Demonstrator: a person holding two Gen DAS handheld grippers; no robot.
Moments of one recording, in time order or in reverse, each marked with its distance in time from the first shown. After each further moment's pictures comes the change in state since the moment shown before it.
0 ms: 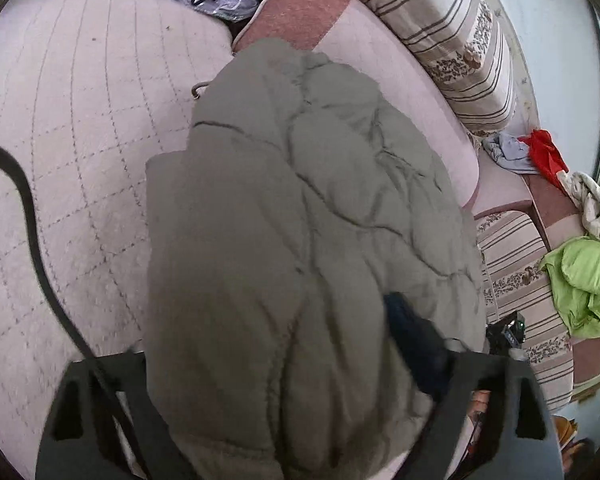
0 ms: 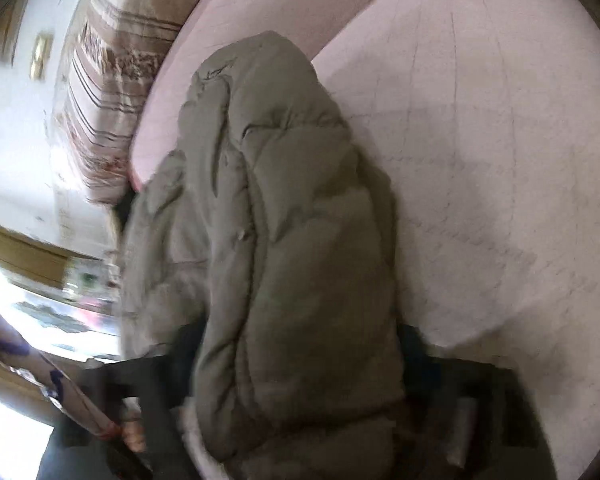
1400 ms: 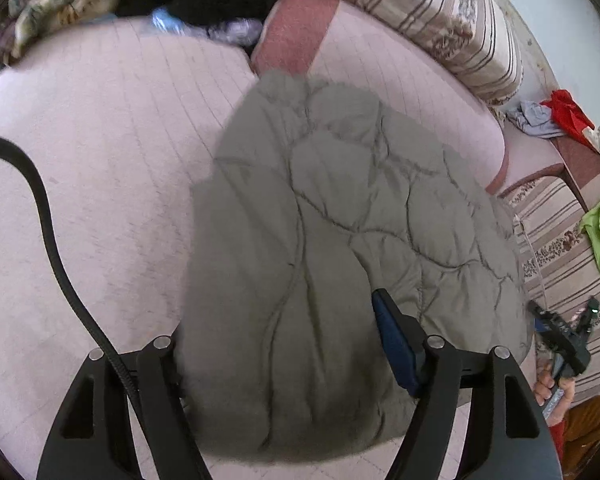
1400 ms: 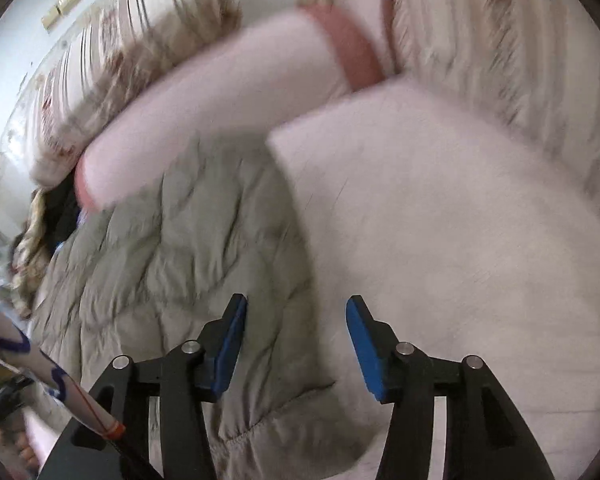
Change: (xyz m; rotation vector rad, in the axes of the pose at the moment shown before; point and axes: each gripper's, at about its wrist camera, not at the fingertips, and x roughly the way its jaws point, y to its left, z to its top) left arm -0.051 -0.033 -0.051 0.118 -0.061 0.236; right arm -0.106 0.067 -0.050 -0.281 -0.337 -0.518
